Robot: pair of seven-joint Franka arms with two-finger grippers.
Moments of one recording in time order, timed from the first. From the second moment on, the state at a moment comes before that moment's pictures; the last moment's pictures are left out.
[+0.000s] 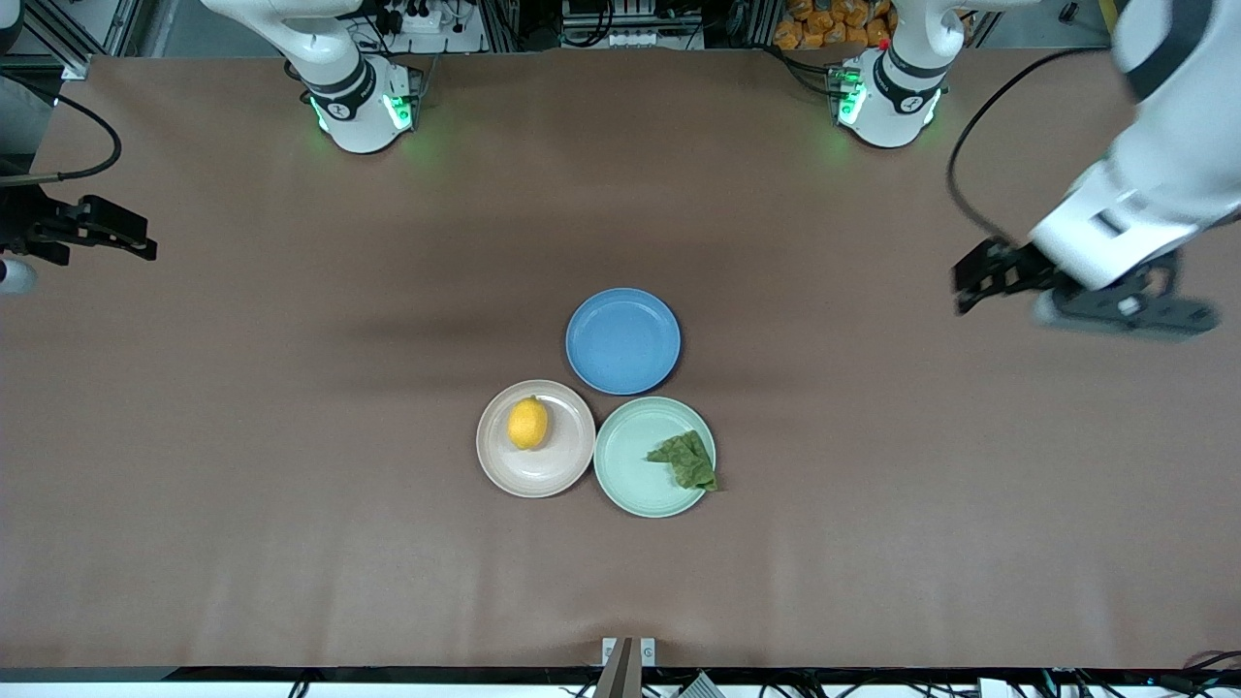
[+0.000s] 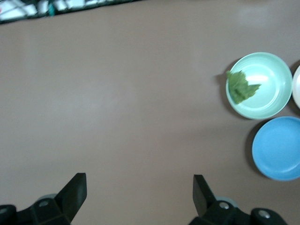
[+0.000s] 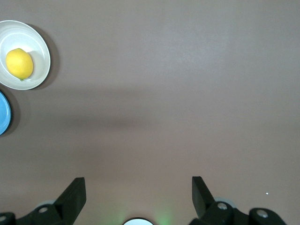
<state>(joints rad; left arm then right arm) -0.14 0.14 -0.11 -1.48 0.02 1.72 -0.07 0.00 0.08 -0.03 -1.45 0.00 1.41 -0.08</state>
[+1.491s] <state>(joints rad) -0.49 0.74 -0.12 -1.49 0.07 2.62 -0.07 0.16 0.10 -0.02 -1.45 0.07 1.45 0.17</state>
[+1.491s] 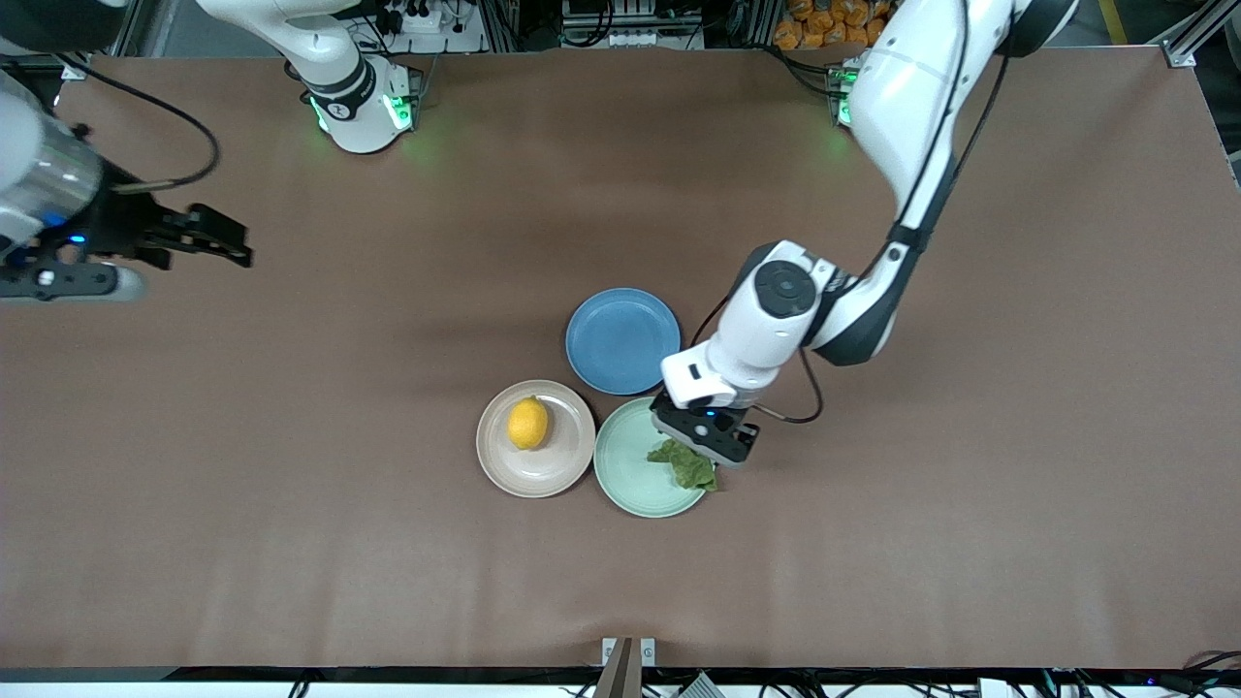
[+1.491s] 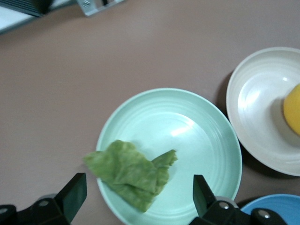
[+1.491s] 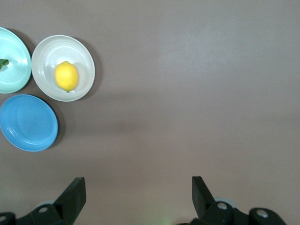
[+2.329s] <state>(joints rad) -0.50 0.86 -0.10 -1.49 0.24 2.69 -0.07 0.34 0.35 0.01 -1.47 0.11 1.75 0.50</state>
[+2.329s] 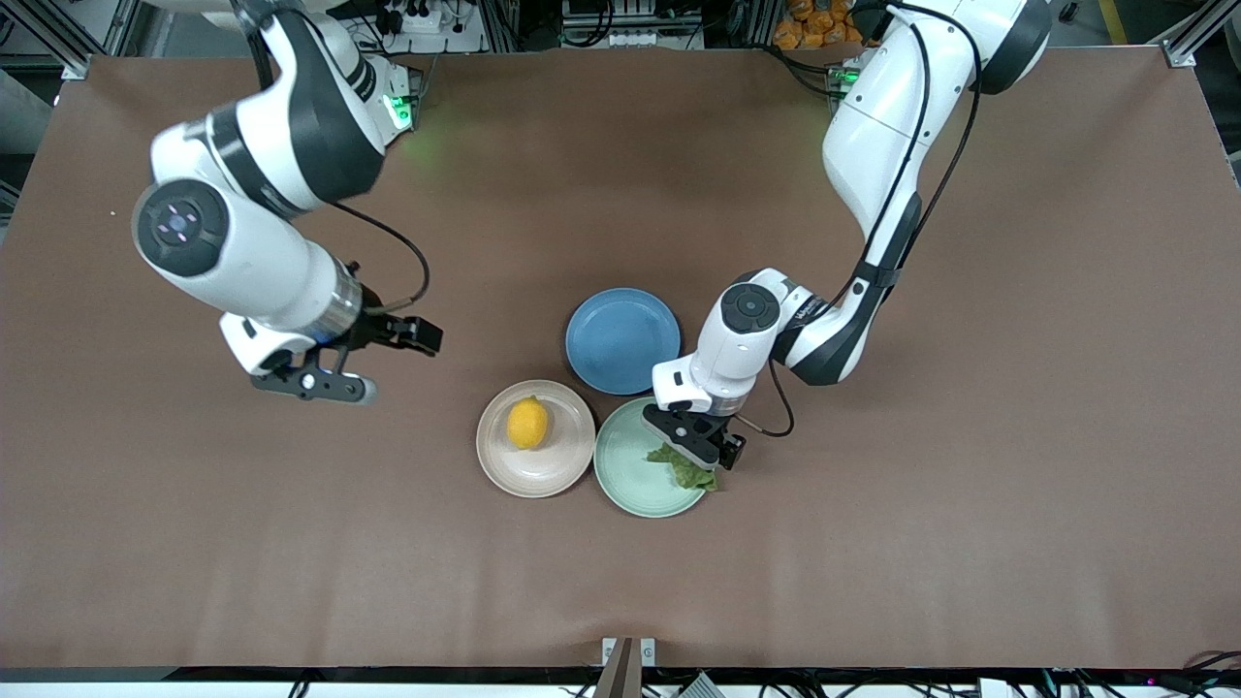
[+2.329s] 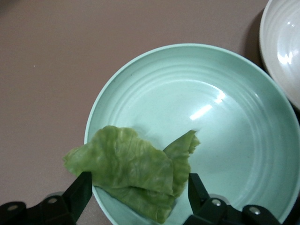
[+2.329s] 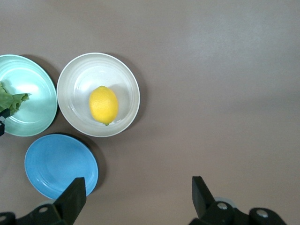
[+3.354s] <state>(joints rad) -0.46 0.86 -0.08 -1.46 0.24 2.75 -0.07 0.46 0.61 0.02 -1.47 0.11 2.10 0.66</state>
